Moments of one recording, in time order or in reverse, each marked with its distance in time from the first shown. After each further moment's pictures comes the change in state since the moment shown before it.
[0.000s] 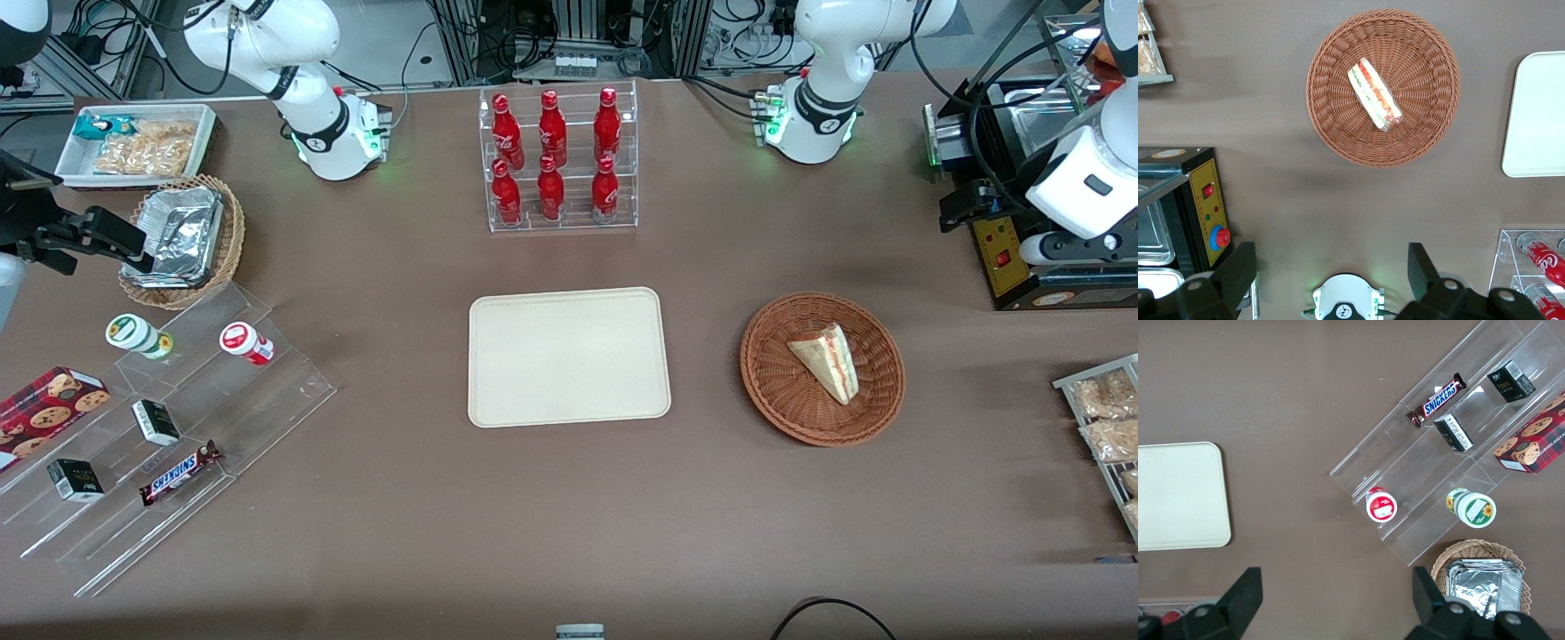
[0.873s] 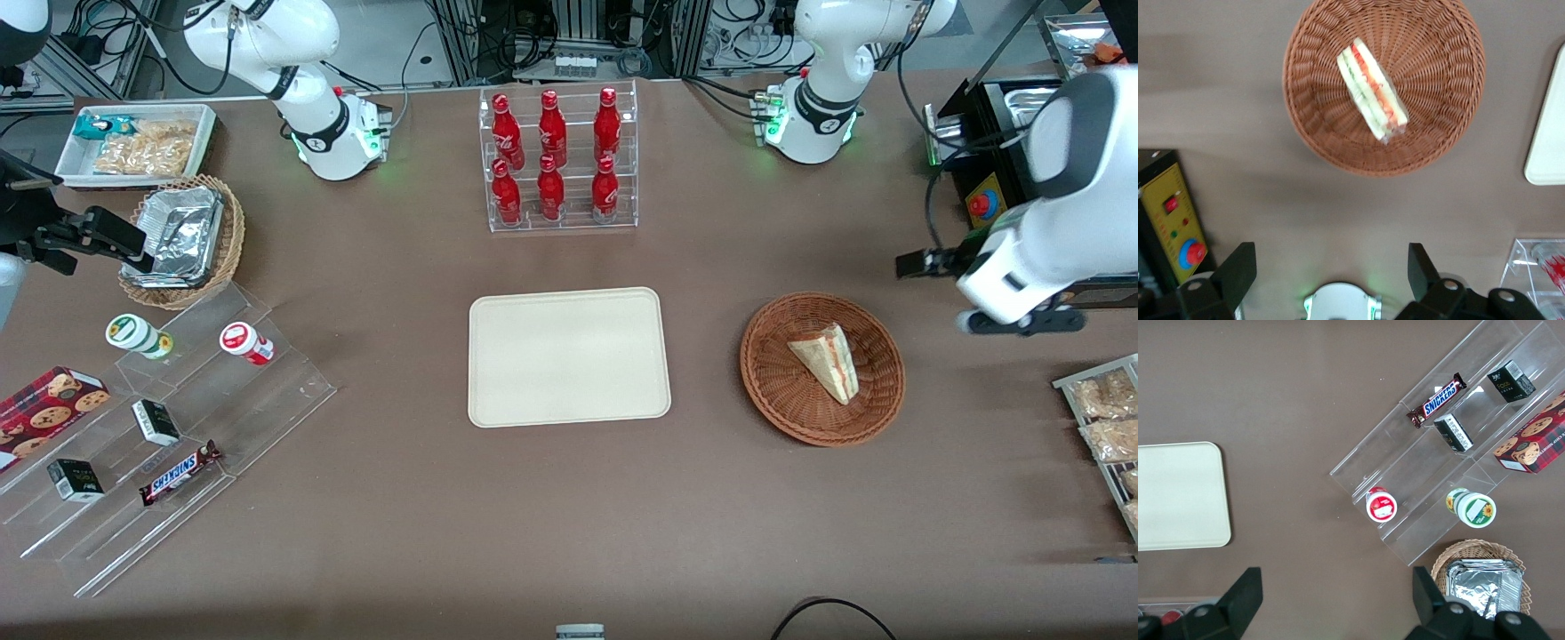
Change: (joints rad) arm -0.012 0.149 -0.007 -0.142 -0.004 0.177 -0.023
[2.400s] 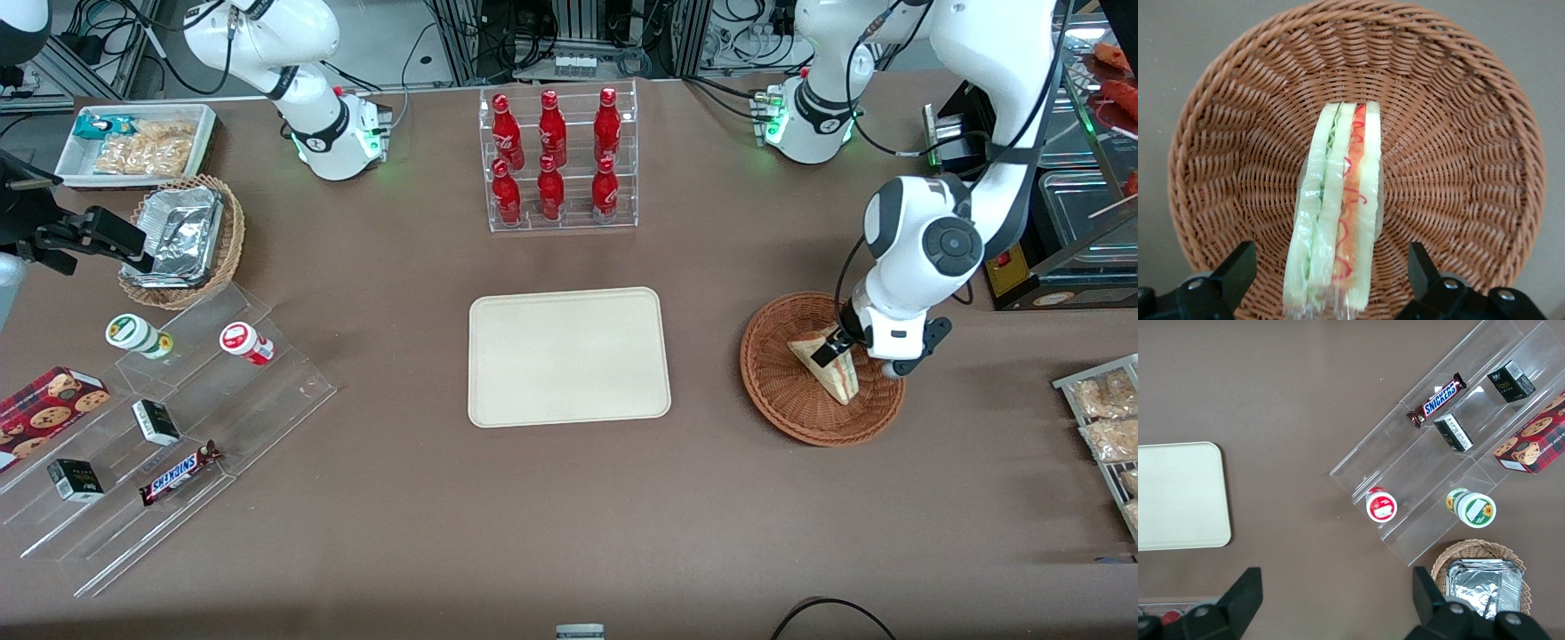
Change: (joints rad) arm -0.072 0.098 0.001 -0.504 0.000 0.897 -0.786
